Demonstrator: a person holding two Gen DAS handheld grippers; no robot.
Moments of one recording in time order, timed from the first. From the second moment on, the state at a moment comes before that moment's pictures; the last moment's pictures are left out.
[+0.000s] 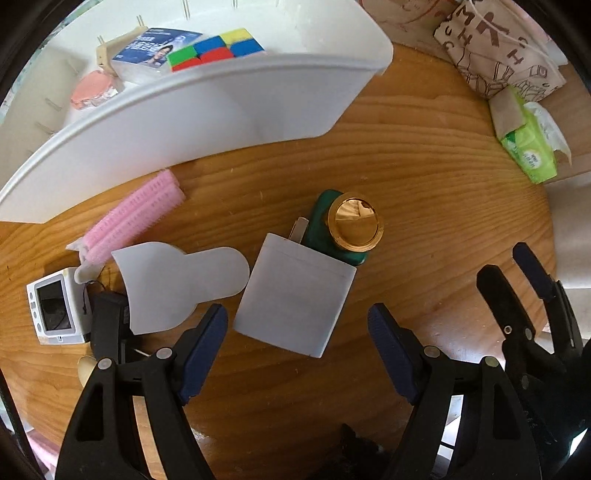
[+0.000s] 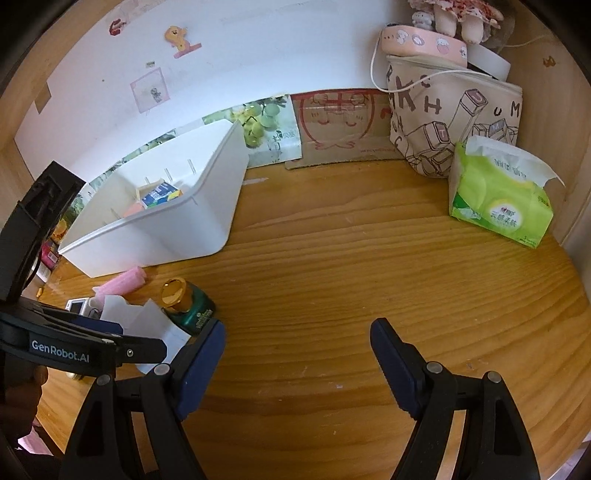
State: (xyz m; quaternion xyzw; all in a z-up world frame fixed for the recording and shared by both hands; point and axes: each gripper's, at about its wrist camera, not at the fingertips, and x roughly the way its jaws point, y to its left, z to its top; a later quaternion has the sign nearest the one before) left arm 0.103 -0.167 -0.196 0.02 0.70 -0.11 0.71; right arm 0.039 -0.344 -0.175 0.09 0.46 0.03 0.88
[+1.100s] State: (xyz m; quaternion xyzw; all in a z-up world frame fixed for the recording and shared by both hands) left arm 0.085 -0.134 -0.192 0.08 0.69 -0.09 0.71; right arm 0.077 -0.300 -0.199 0.05 0.51 0.14 0.85
